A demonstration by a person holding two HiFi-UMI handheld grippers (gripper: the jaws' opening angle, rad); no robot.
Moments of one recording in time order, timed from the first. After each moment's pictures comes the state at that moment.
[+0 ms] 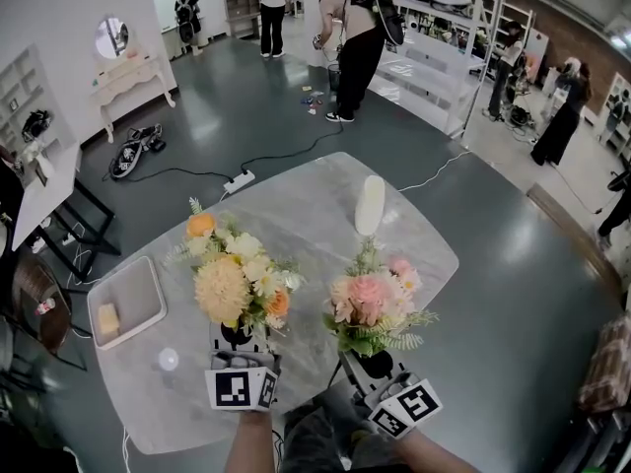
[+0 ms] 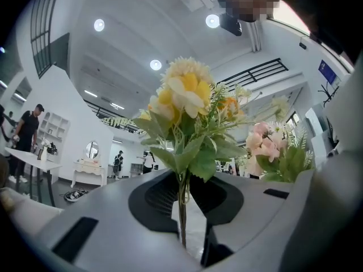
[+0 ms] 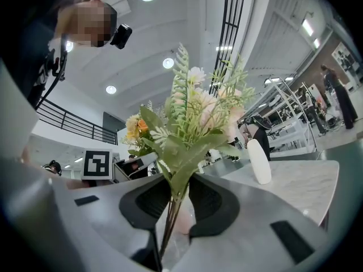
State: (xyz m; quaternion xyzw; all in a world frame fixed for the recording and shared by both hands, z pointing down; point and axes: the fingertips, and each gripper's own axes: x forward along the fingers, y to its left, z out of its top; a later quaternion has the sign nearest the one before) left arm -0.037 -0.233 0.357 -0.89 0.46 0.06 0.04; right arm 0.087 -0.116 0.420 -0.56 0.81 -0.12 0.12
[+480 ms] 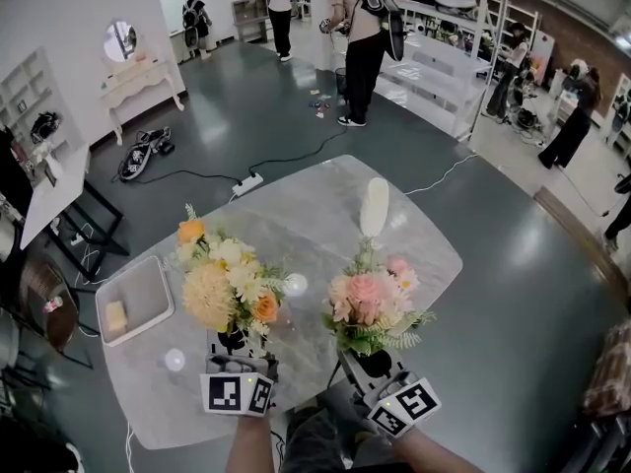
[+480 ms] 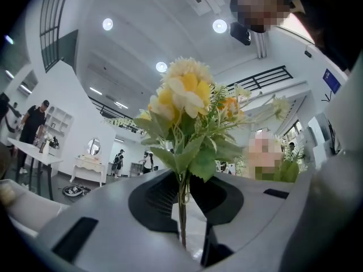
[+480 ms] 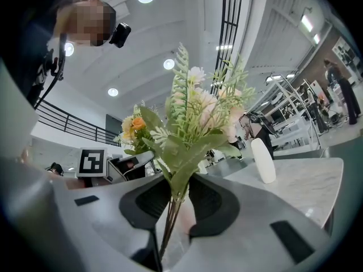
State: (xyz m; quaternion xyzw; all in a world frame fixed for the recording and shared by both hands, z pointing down) left arm -0.057 -0.220 0.346 -0.88 0.46 0.09 0.01; right arm 0.077 -0.114 0.417 -0.55 0.82 -0.13 0.13
